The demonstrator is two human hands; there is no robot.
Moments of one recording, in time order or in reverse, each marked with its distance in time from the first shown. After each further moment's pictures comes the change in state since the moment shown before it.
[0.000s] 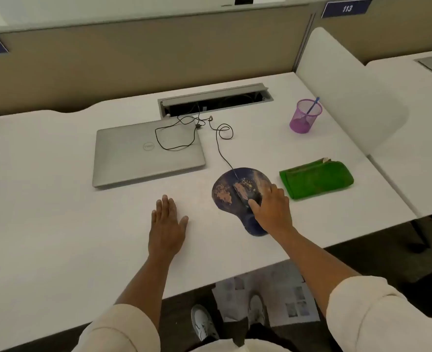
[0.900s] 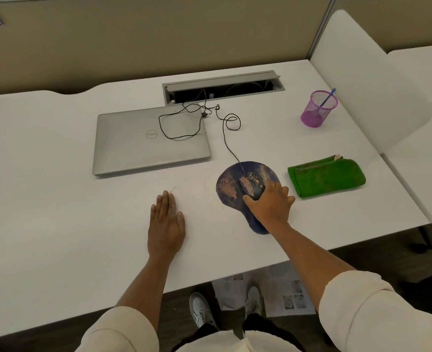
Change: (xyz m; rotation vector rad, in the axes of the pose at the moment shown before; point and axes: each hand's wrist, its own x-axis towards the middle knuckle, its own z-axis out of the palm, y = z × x) left_hand -0.006 -0.007 0.010 -0.013 0.116 -0.015; right_hand 0.018 -0.014 0.028 -0.011 -0.012 0.204
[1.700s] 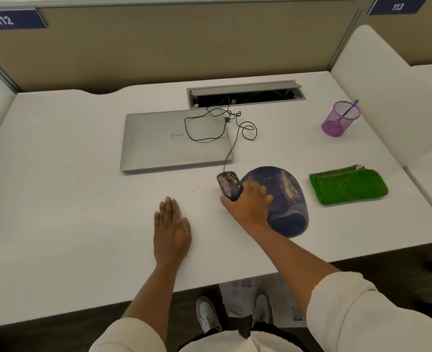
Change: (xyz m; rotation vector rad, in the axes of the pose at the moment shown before) left_hand -0.019 -0.039 -0.010 -0.048 0.055 -0.114; right_hand -0.035 -0.108 0.017 0.048 0.036 -0.134
